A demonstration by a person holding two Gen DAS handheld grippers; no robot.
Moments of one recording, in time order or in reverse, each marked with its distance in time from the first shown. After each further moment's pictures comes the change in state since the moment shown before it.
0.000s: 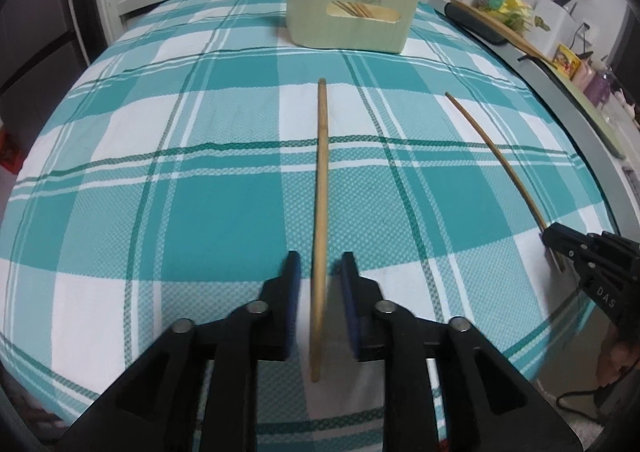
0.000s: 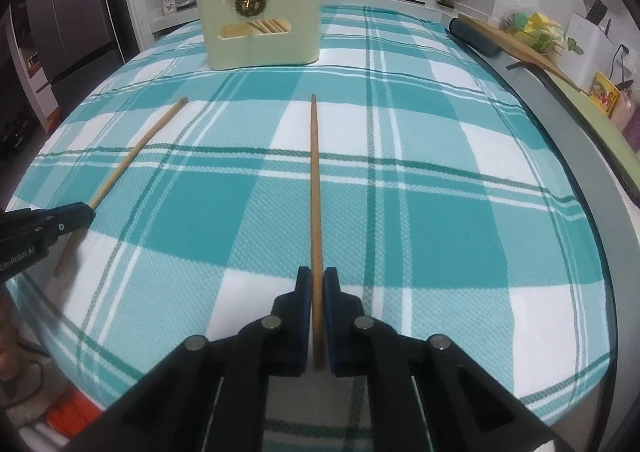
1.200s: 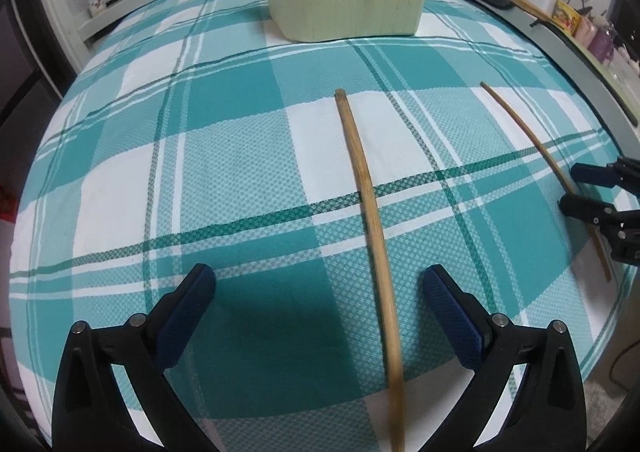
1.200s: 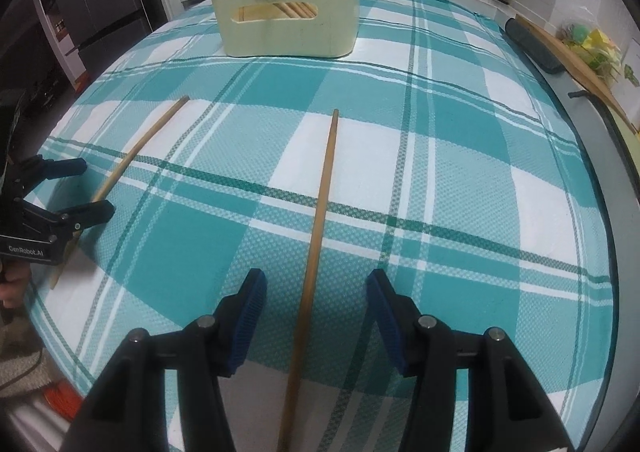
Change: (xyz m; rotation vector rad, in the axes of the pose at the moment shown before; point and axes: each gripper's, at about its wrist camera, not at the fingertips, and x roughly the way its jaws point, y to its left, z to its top) left arm 0.052 0.016 0.056 0.163 0.093 0.030; right arm 0.041 -0.008 0.058 -0.147 0.105 0.107
